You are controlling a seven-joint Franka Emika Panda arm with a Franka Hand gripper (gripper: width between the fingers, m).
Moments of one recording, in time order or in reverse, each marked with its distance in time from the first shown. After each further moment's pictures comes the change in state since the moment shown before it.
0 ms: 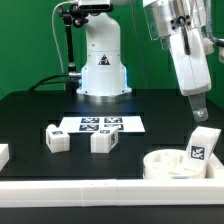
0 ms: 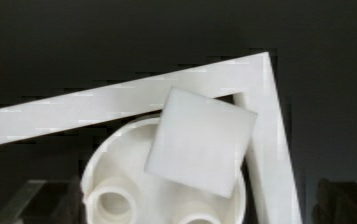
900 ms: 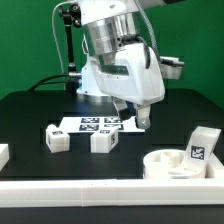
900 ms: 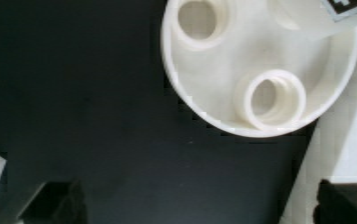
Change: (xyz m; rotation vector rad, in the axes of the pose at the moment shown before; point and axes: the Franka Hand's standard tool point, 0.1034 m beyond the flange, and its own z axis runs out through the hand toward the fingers) arm 0.103 0.027 -0.003 -0.057 0.030 -0.478
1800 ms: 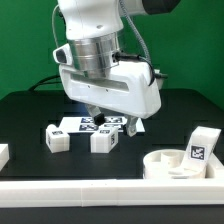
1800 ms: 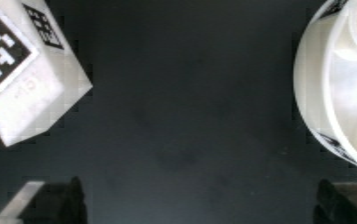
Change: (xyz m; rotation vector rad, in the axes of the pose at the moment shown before) arm 0.023 0.038 0.011 -0.182 -0.050 -0.381
